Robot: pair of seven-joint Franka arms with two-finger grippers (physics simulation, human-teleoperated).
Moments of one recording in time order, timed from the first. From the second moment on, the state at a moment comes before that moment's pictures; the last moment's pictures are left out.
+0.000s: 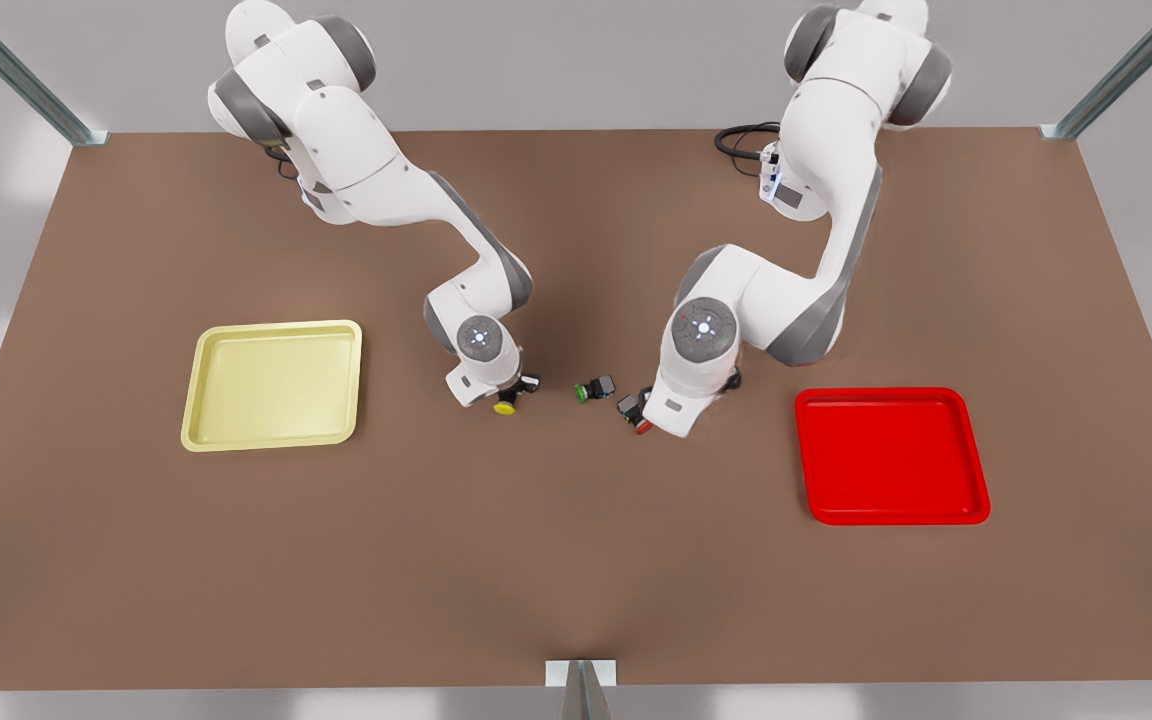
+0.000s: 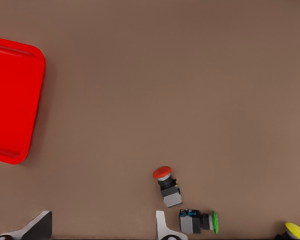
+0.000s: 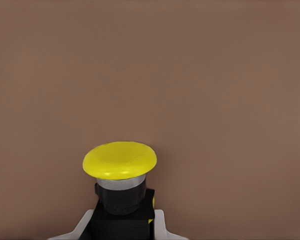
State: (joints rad) left arm -0.56 0.58 -0.01 -1.28 0.06 1.71 -0.90; right arm 0.60 0.62 0.08 -1.88 0.09 2.42 0.78
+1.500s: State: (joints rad) left arm -1.04 0.68 0.34 -1.86 -0.31 2.52 -1.12; right arm -0.08 0.19 0.23 -1.36 -0.13 1.42 0.11
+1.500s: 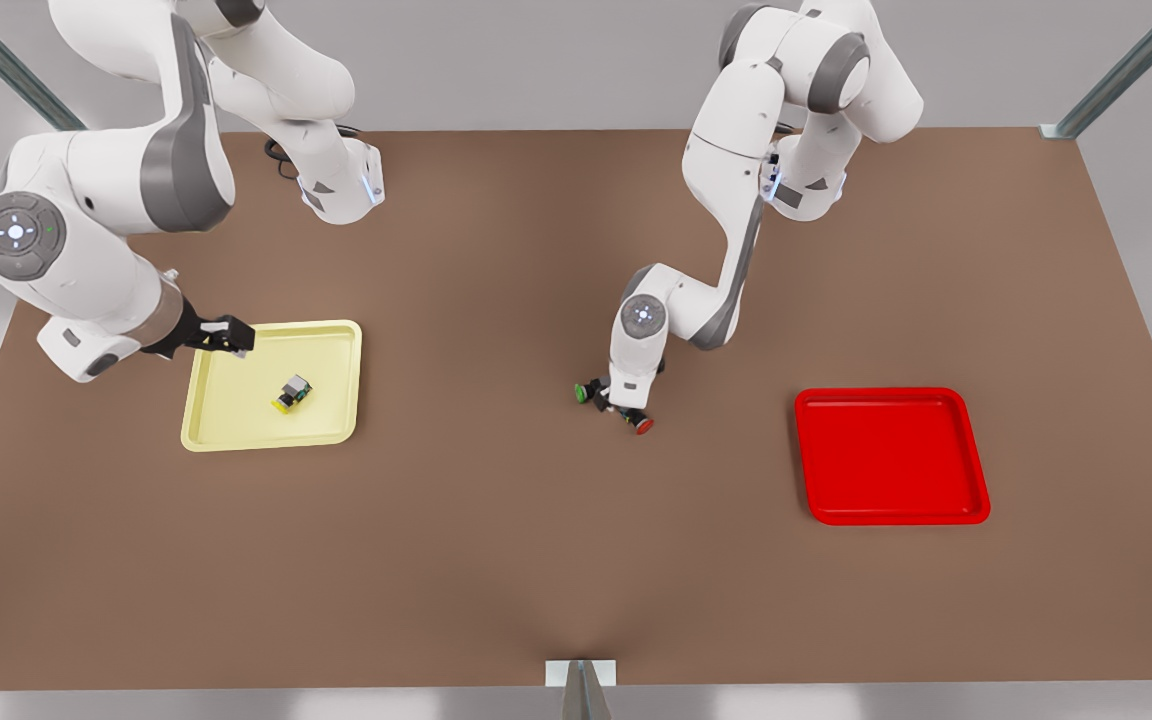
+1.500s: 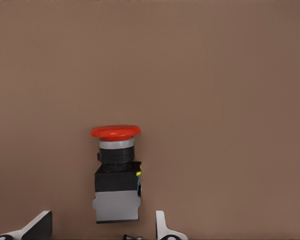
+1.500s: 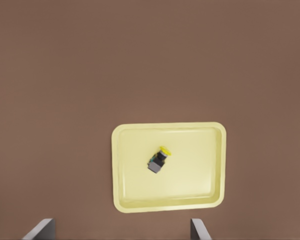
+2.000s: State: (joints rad) left arm -1.08 0.73 0.34 -1.84 -0.33 2.54 -1.13; right arm -0.08 0.19 0.23 -1.37 -0.13 1.43 0.12
